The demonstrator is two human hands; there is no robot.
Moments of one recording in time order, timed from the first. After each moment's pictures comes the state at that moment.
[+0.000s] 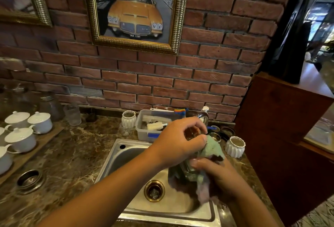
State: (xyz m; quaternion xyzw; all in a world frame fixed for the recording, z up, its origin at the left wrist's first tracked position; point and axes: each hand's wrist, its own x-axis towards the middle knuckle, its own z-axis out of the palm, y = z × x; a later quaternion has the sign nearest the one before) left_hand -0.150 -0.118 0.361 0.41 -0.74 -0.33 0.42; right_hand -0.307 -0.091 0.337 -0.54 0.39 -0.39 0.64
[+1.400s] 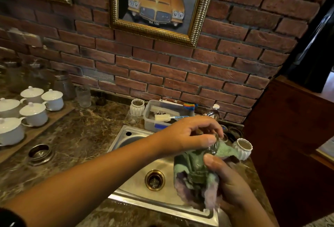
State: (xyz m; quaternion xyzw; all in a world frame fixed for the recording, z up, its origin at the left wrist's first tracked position) left_hand -0.128 -0.125 0.358 0.32 -0.78 -0.38 0.37; right_hand -0.294 -0.081 0.328 -0.41 0.32 -0.42 0.75
